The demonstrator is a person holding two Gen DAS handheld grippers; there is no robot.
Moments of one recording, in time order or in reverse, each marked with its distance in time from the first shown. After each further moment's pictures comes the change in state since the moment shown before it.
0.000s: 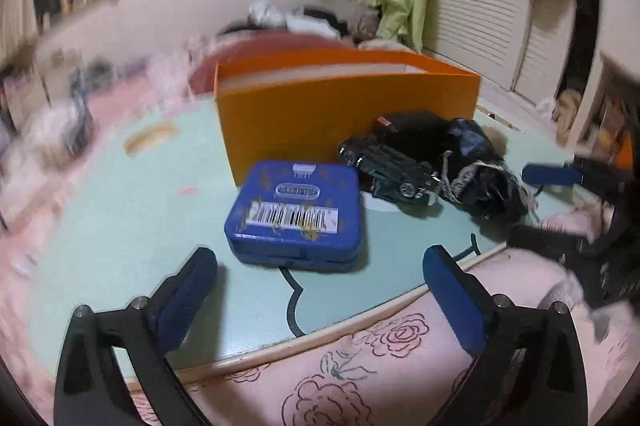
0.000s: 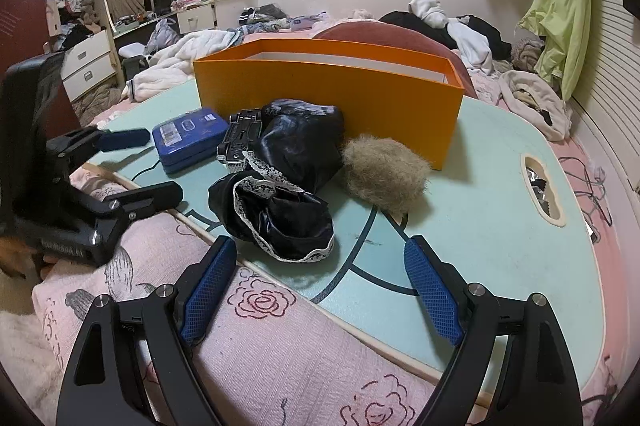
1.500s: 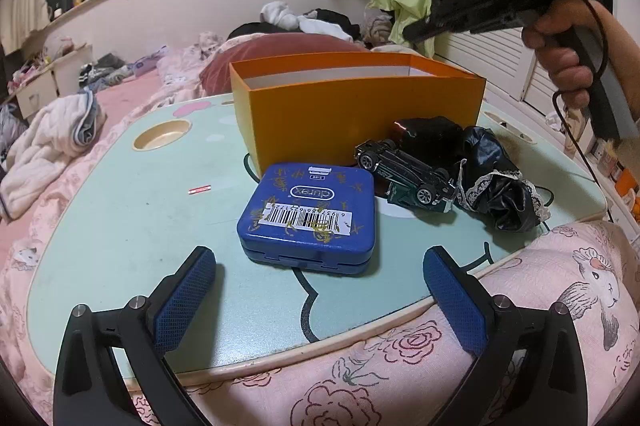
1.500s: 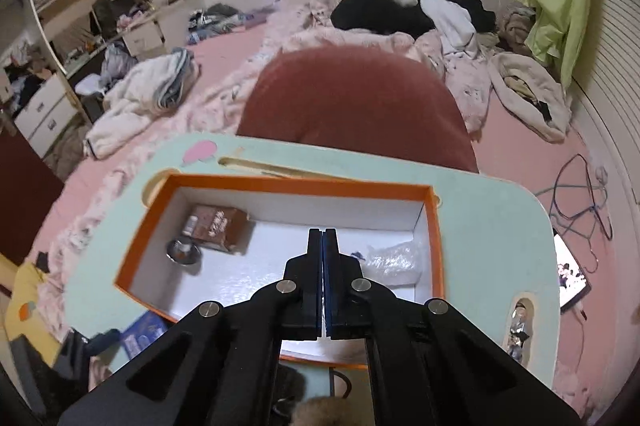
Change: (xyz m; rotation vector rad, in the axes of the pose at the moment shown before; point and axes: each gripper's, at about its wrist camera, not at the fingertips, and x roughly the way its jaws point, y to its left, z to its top) left arm -0.010 0.003 -0.007 -0.014 -0.017 0.026; right arm 0.064 -0.066 0.174 0.191 0.129 -0.023
